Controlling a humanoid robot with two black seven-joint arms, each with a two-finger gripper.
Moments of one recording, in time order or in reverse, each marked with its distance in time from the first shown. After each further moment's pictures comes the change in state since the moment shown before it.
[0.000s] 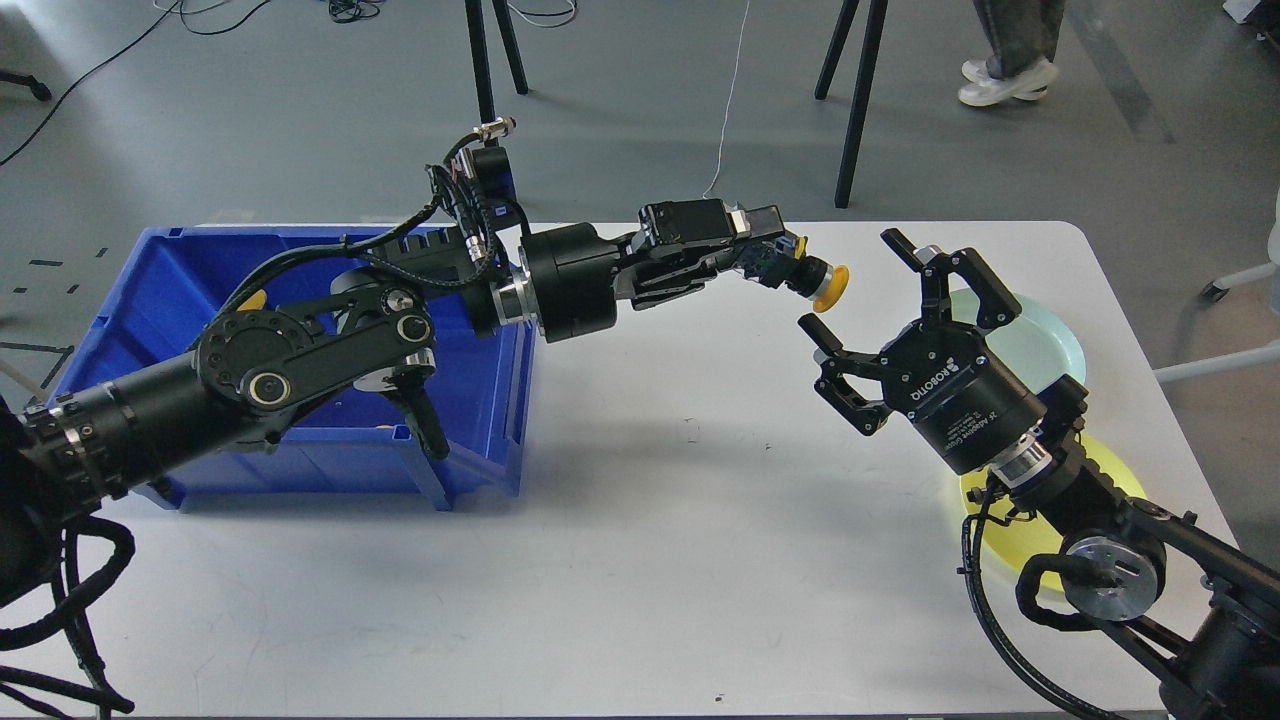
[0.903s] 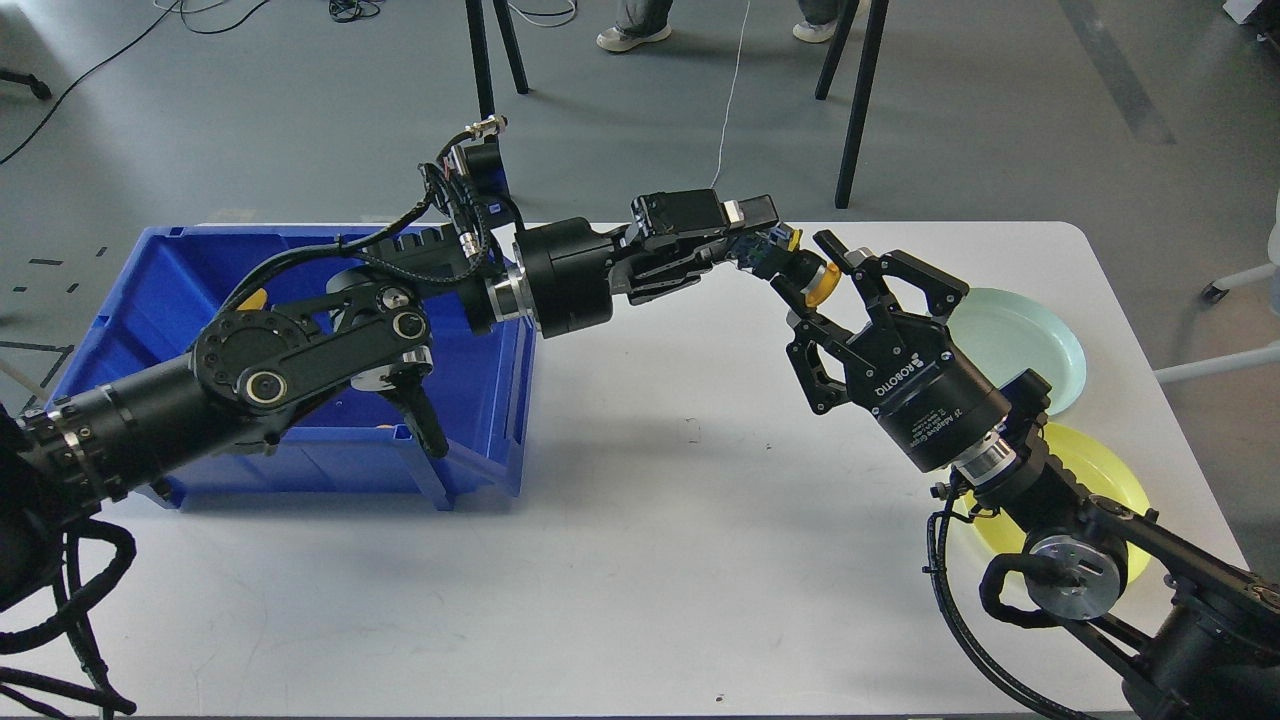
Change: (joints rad) left arm 0.012 0.000 -0.021 0.004 -0.007 -0.002 -0.001; right arm 0.005 0.035 0.007 0.032 -0.026 -0.039 -0.001
